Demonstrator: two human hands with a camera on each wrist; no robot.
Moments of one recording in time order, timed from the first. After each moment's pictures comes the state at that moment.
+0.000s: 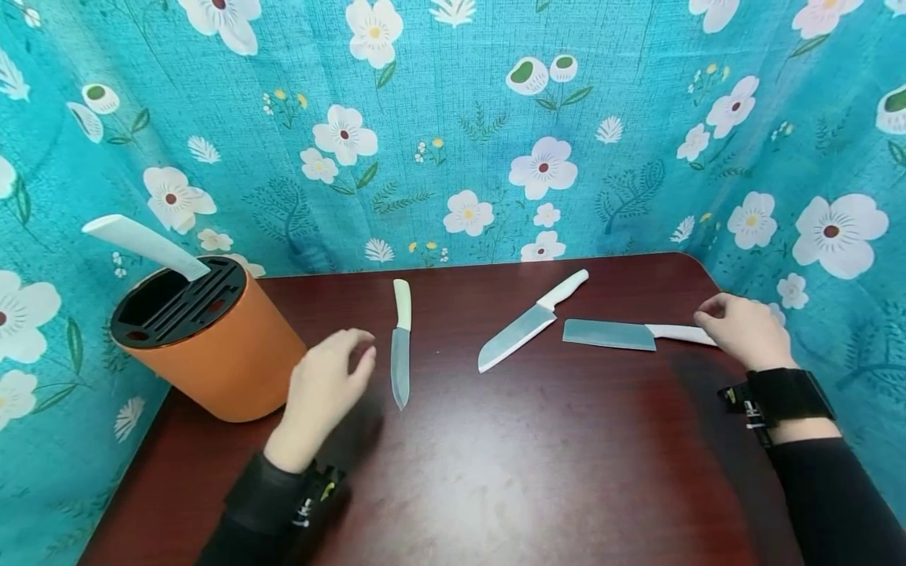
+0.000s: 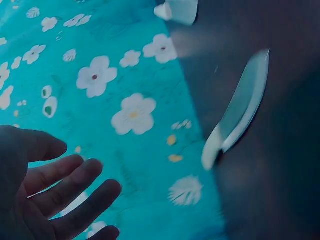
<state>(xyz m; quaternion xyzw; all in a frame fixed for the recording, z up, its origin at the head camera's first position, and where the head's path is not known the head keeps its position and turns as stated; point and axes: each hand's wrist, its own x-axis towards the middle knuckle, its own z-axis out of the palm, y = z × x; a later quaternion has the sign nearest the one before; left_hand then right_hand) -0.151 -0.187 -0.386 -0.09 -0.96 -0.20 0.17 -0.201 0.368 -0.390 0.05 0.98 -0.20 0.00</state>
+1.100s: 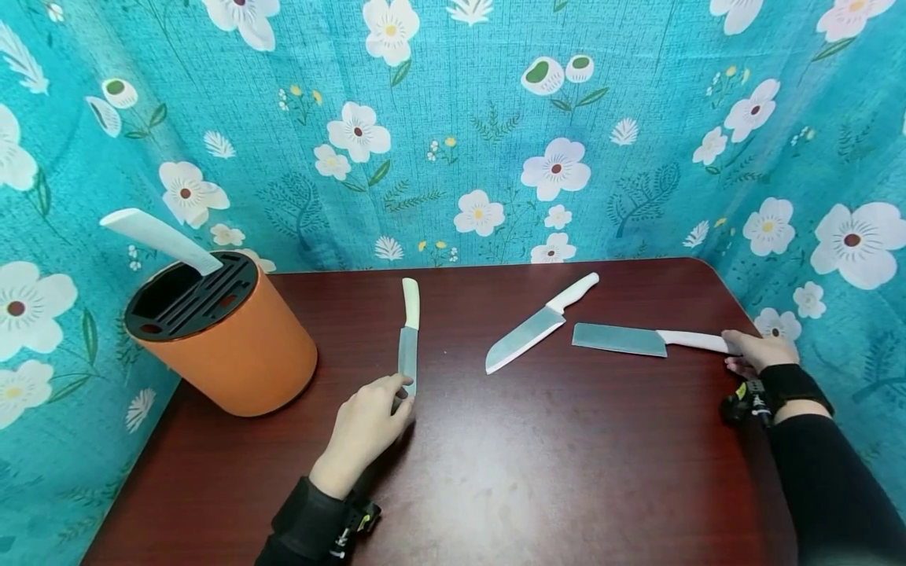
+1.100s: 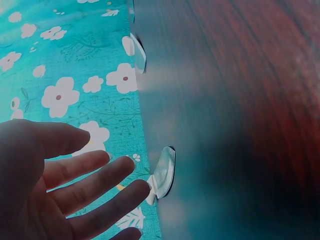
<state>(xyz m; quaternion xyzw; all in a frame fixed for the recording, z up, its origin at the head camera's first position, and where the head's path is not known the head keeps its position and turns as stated) -0.127 -0.159 -0.446 -0.08 -0.97 -0.21 0.05 -0.230 0.442 -0.470 0.28 0.82 -0.48 0.13</state>
